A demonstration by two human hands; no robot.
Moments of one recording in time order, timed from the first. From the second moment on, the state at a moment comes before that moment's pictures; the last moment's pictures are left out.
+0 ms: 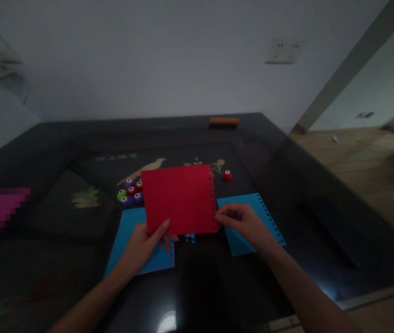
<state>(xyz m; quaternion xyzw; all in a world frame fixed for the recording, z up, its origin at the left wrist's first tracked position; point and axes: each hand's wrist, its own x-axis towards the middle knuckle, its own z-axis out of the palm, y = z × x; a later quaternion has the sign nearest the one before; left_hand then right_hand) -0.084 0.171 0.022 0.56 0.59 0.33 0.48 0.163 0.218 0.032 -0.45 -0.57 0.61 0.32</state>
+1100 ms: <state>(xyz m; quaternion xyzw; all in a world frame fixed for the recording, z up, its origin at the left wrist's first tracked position) -0.075 0.163 0.021 0.62 0.57 0.28 0.47 0.165 0.220 0.030 -0.42 -0.56 0.67 0.24</state>
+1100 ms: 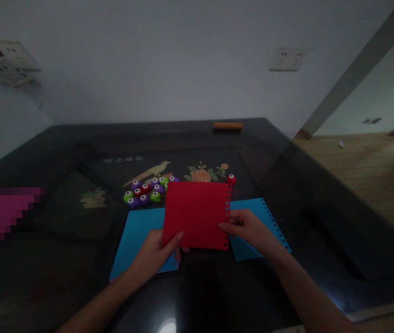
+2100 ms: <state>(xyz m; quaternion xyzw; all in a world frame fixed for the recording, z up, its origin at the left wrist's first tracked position) -0.077 0.166 0.021 0.59 0.57 0.34 0.46 0.164 0.221 0.020 -0.47 -0.57 0.61 0.30</state>
